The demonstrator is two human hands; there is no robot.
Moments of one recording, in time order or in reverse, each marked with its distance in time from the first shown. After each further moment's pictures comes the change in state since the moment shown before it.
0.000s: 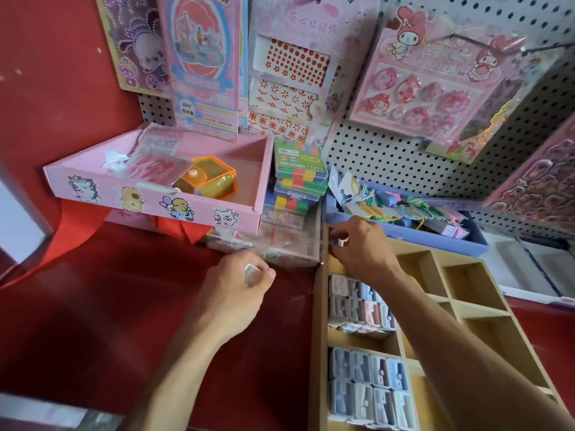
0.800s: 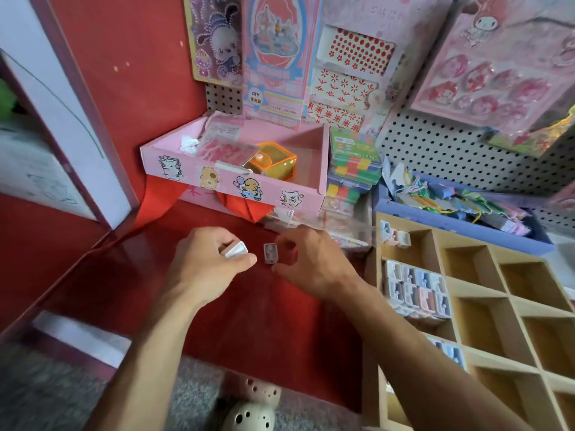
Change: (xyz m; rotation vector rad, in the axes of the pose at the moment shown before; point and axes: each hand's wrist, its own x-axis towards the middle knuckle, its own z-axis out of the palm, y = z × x) left_hand -0.008 -0.054 -0.082 0.070 0.195 -0.110; right_hand -0.046 -0.138 0.047 0.146 -0.248 -0.256
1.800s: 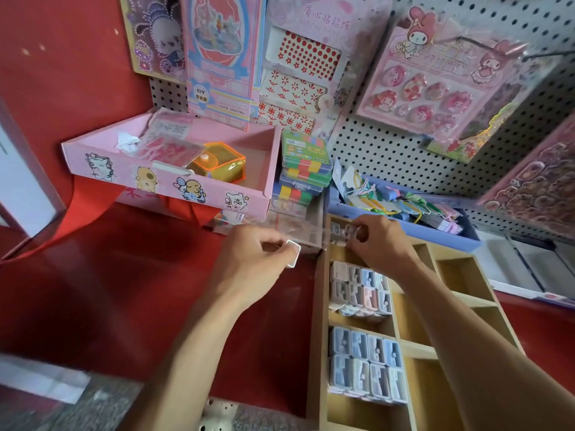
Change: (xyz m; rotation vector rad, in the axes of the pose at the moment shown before) left_hand -0.022 0.080 0.072 -0.326 -0.216 0.181; right_hand -0.026 0.144 -0.086 -0.176 0.258 0.321
